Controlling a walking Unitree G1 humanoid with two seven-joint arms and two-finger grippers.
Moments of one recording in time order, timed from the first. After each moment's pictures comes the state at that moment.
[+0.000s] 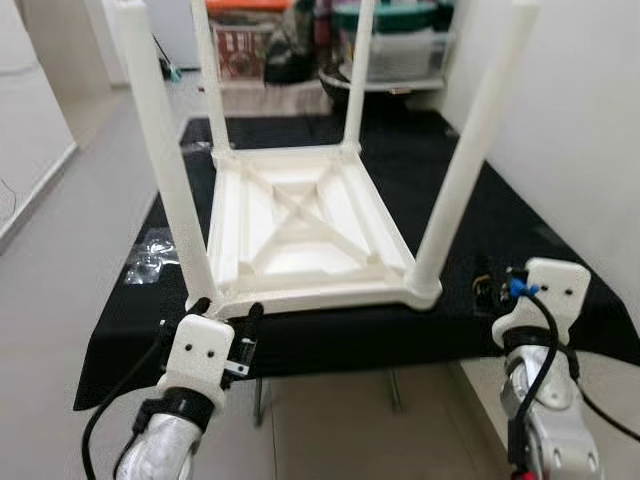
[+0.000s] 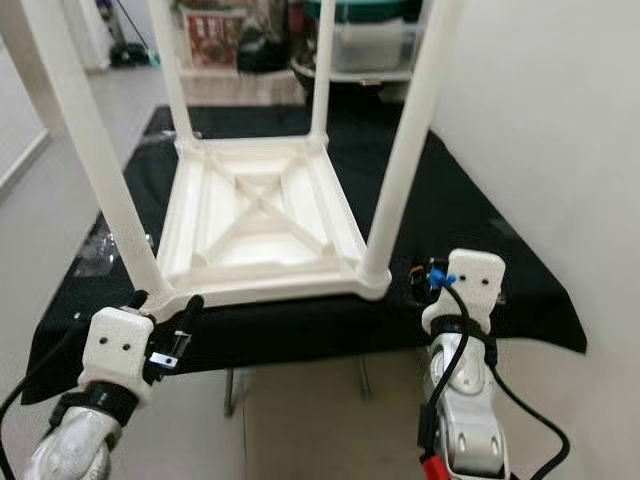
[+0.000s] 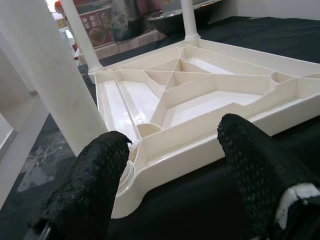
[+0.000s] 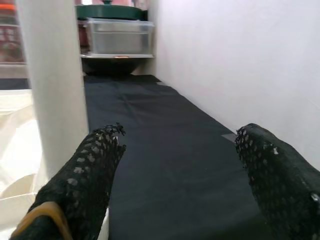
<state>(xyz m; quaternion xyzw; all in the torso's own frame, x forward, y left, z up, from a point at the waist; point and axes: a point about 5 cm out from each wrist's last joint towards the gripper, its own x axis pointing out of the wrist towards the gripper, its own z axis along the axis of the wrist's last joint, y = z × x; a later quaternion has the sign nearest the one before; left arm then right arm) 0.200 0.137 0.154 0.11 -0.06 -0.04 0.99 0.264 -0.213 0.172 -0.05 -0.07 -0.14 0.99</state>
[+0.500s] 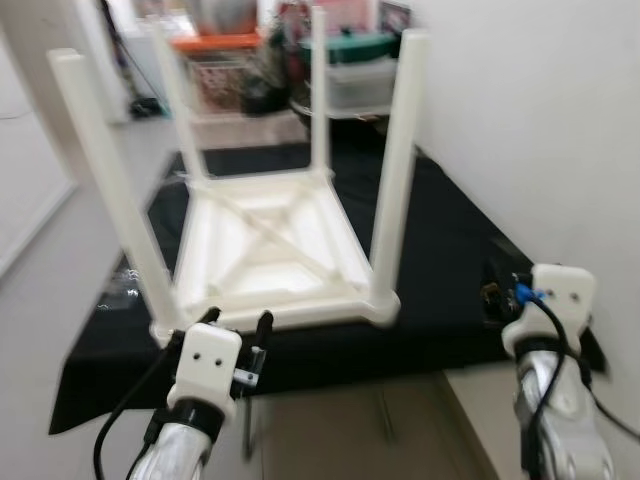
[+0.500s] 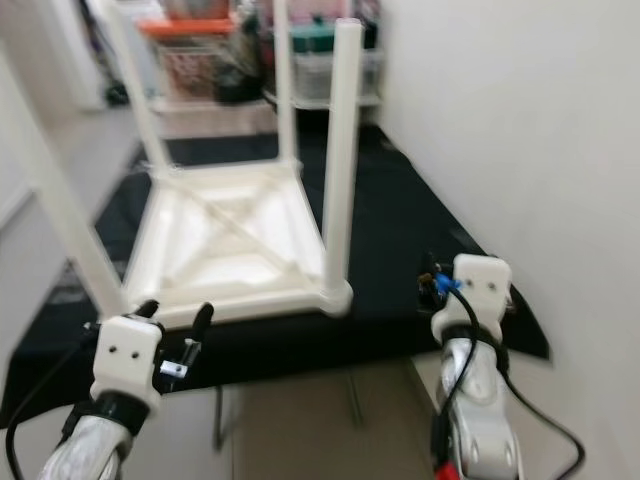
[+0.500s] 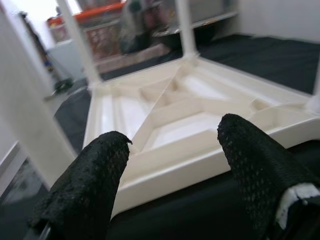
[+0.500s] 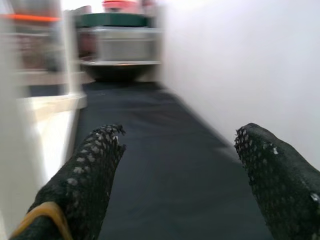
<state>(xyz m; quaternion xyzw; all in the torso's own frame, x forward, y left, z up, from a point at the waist) 0.200 0.146 0.152 0.10 -0.05 -0.02 0.99 0.272 -0.199 0.167 -0.03 -0.06 -0.11 0.99</state>
